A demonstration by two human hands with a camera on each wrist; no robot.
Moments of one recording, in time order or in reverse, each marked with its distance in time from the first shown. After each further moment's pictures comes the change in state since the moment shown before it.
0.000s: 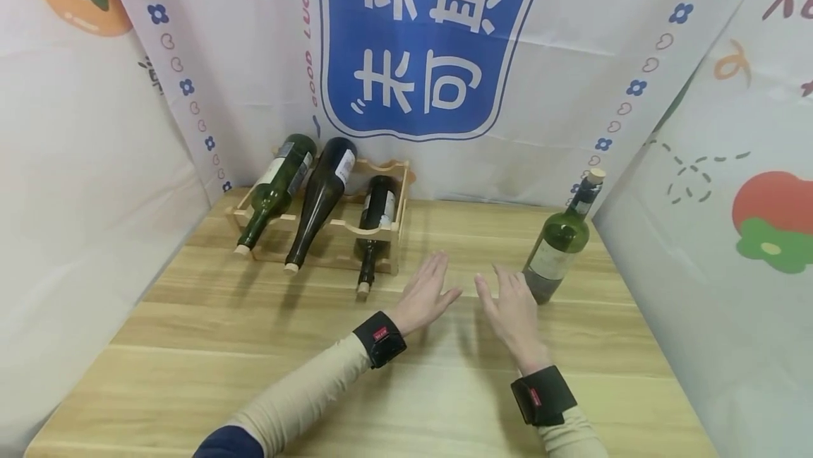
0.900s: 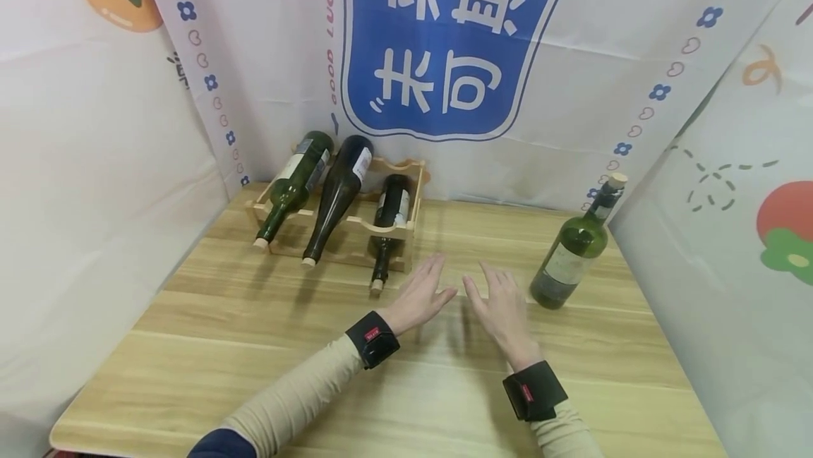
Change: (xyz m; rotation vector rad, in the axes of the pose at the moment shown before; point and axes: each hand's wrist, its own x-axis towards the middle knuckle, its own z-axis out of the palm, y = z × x) left_hand -0.021 -0.015 -0.024 -0.007 -0.027 -0.055; right_hand 0.006 -0.028 0.024 0.047 0.030 -0.121
